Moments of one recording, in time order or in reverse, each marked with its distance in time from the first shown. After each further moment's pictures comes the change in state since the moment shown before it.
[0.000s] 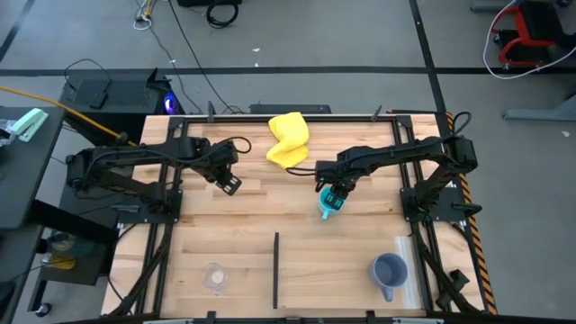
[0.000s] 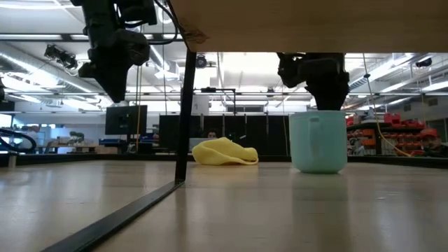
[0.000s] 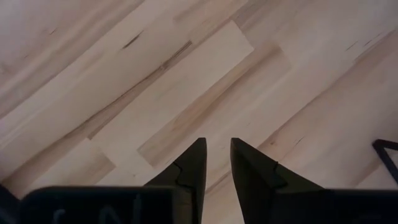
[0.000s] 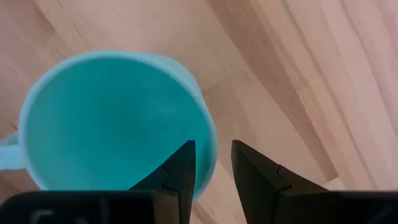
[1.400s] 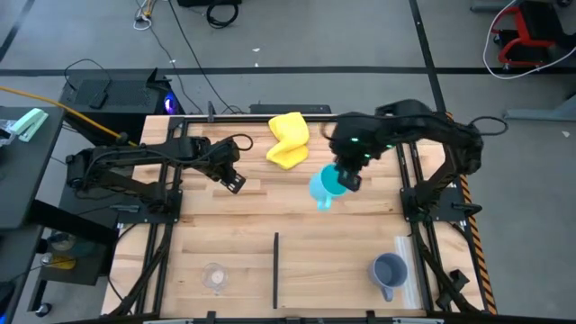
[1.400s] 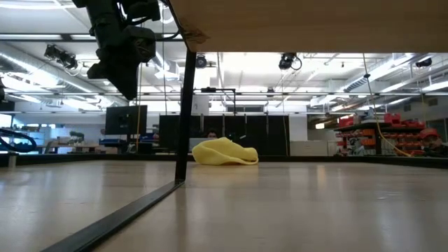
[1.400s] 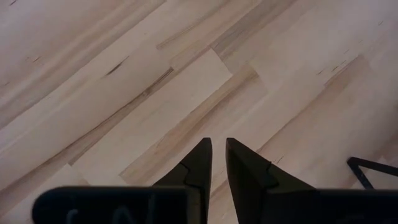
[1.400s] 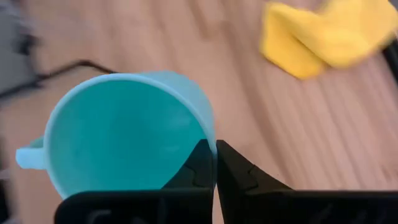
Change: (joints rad) left arm 0.000 0.000 0.000 0.095 -0.001 -0.002; right arm 0.092 -0.016 0.932 -0.519 -0.052 -0.153
